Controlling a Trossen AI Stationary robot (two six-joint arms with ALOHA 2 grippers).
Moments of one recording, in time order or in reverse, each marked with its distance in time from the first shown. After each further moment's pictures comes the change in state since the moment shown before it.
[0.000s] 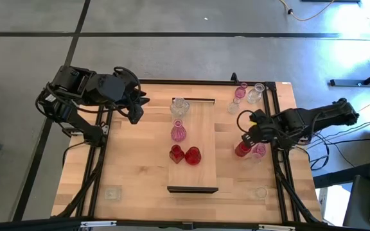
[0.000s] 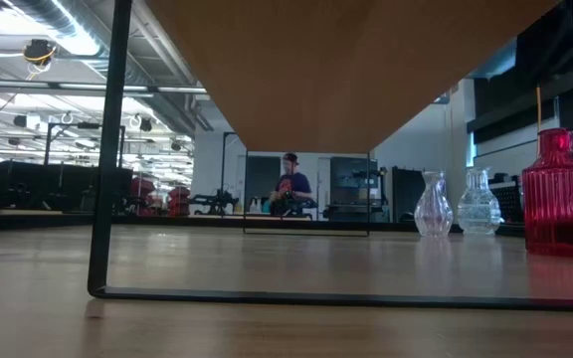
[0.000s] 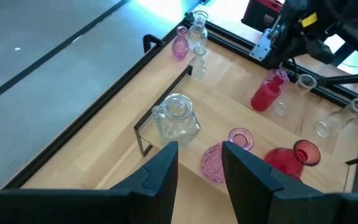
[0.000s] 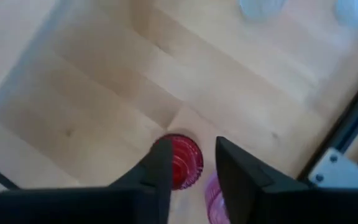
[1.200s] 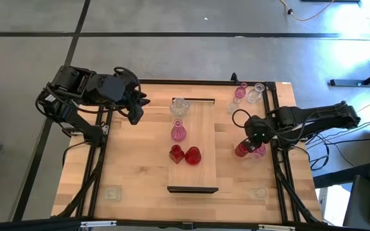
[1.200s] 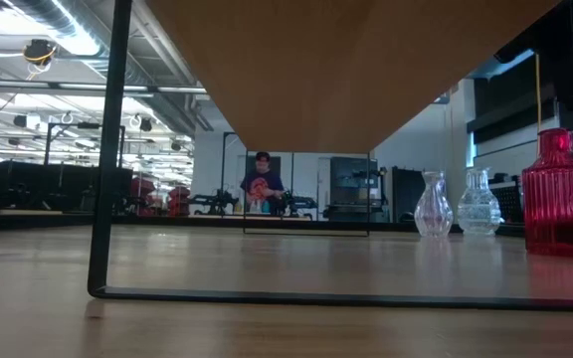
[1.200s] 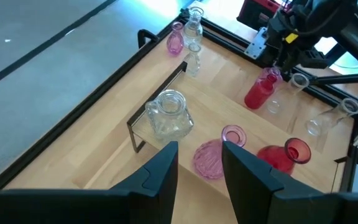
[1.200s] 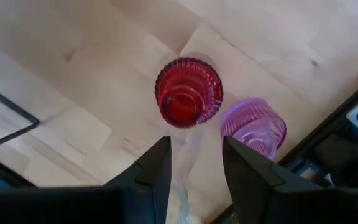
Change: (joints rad) left arm 0.000 0.000 0.000 0.000 0.027 -0.030; right arm -0.125 -0.001 -0.075 0.018 -0.363 -0.121
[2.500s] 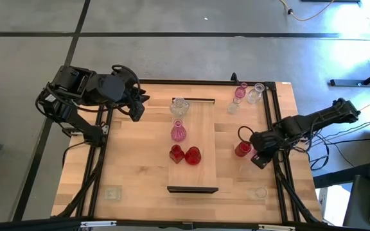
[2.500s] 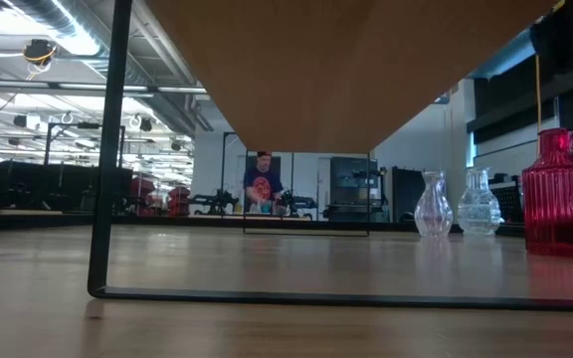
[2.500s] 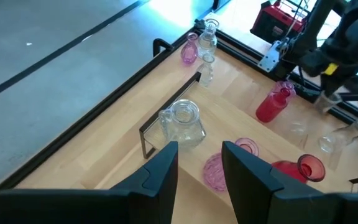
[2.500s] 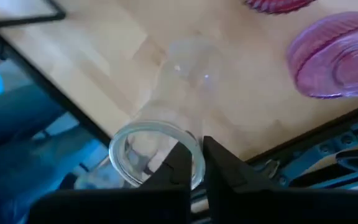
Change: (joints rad) left arm 0.001 0.000 0.000 0.000 -0.069 -0.030; right arm 0.215 -0.090 -0.130 0.149 -0.271 0.083
